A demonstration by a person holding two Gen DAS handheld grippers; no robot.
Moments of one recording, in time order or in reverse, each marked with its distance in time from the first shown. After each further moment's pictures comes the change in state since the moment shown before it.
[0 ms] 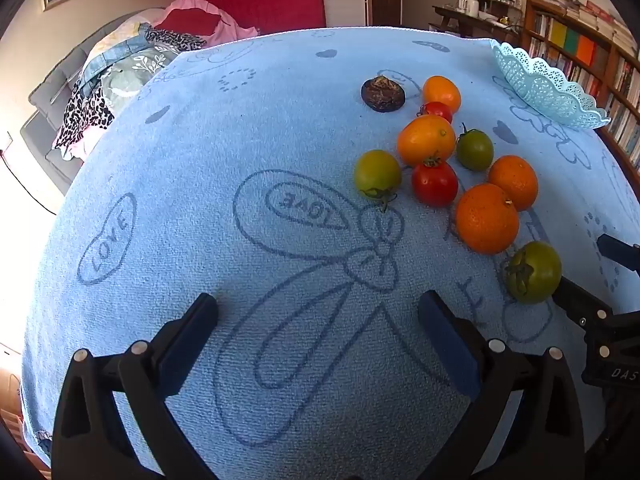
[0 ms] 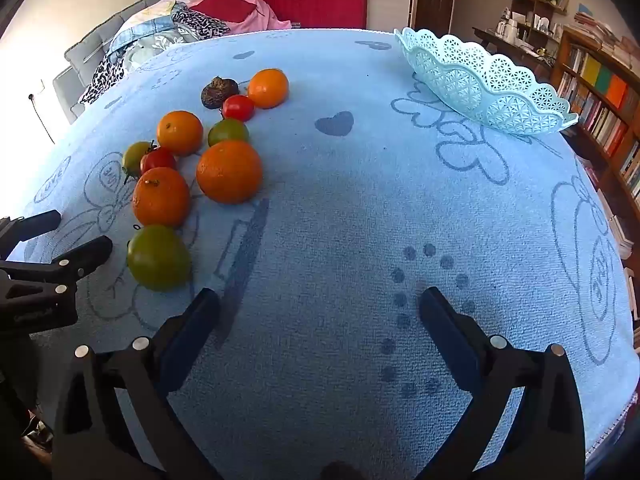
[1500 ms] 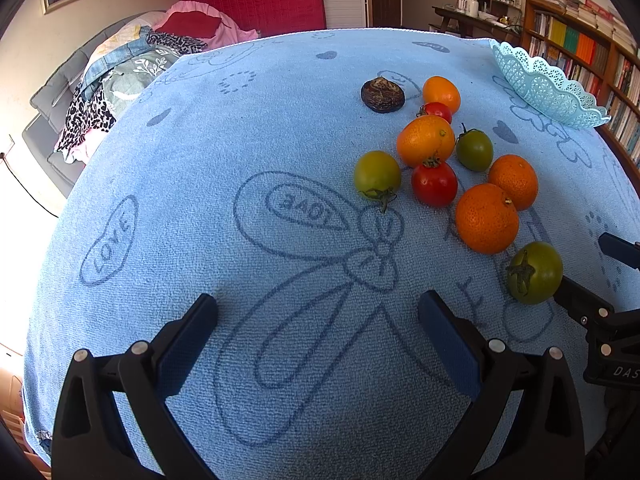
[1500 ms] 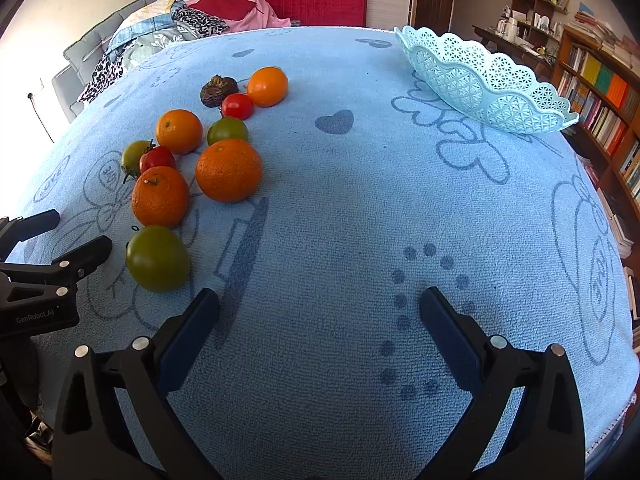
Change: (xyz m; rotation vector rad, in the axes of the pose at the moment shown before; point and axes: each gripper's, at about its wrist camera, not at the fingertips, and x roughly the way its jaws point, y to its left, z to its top) left arm -0.003 0.000 0.000 0.007 -0.012 0.013; right arm 0.002 0.000 0.000 -0.001 0.006 -0.004
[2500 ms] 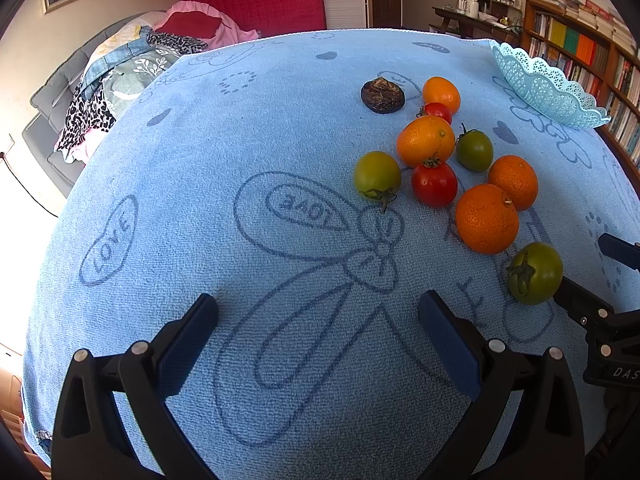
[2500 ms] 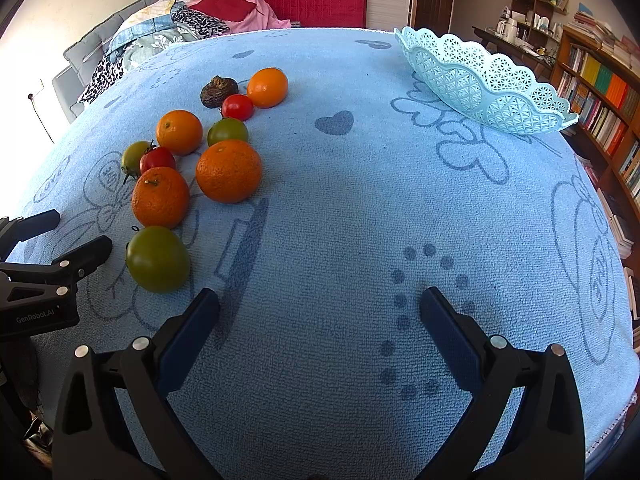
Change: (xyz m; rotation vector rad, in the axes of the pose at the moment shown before) left arm -0.001 -0.001 0.001 -0.001 -0.002 0.000; right arm -0.001 0.000 0.000 0.001 0.001 0.003
